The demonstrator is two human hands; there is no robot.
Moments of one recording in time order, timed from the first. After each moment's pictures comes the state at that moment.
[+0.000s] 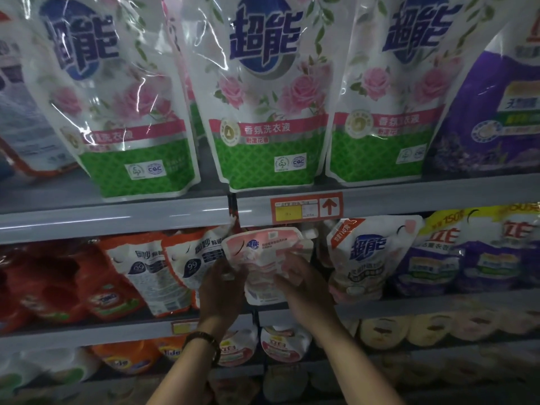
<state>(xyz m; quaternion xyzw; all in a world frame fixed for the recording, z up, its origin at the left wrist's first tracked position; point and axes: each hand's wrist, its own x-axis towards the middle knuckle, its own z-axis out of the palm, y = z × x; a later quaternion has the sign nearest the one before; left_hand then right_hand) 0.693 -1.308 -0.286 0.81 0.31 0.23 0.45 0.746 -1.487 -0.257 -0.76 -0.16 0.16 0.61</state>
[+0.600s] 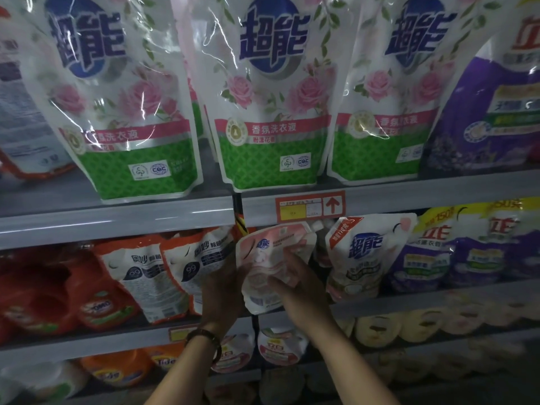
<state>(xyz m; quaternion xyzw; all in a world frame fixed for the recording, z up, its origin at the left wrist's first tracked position) 0.692 -1.298 -0.291 0.83 0.15 0.27 0.47 0.732 -1.476 -0.251 -0.77 -0.16 0.13 0.60</state>
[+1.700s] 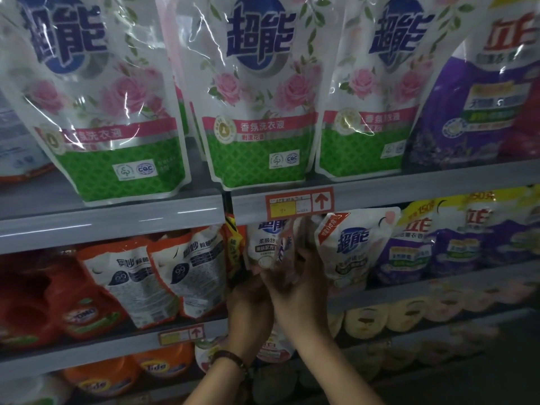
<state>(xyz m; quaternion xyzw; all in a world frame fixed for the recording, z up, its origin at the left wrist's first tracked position) 0.686 -1.369 -0.296 0.79 0.07 0.28 0.55 0.714 -1.469 -0.253 -0.81 -0.10 -0.10 0.57</state>
